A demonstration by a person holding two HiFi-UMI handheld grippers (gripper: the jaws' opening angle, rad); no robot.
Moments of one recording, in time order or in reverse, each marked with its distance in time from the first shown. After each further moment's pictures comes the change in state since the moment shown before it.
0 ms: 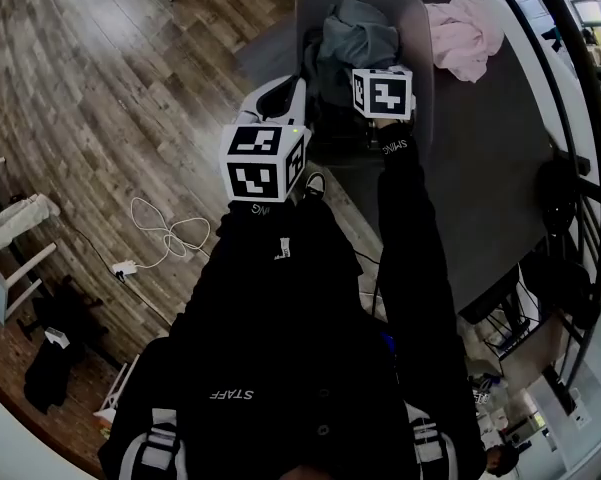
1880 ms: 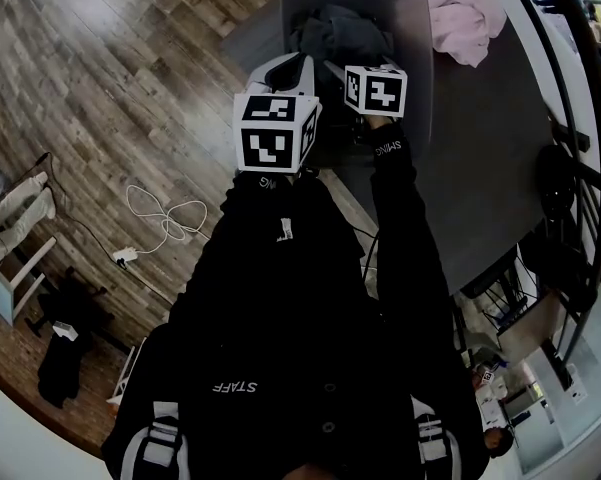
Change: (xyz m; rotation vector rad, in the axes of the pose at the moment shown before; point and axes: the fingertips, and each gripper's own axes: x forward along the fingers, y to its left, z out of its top) left arm 0.067 -0.002 -0.006 0.011 0.117 -0.026; right arm 0.037 0.002 -0.033 0.154 0.055 0.081
